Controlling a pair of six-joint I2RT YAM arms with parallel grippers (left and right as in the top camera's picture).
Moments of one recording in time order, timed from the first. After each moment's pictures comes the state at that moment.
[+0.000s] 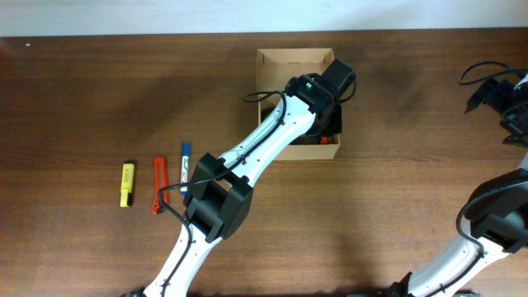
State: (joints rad) left arm -0.73 2.43 2.29 -1.09 0.07 -0.68; right arm -0.53 2.10 2.22 -1.62 -0.07 0.25
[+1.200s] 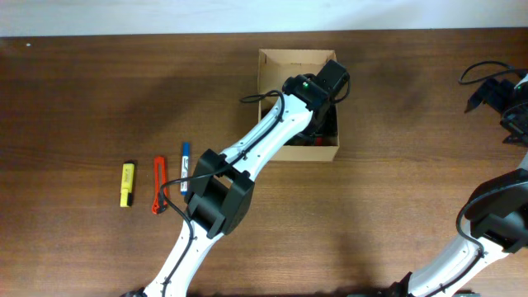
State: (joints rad) left arm -0.71 2.47 2.29 -1.08 0.08 -0.70; right arm -0.53 2.10 2.22 -1.61 -0.07 0.25
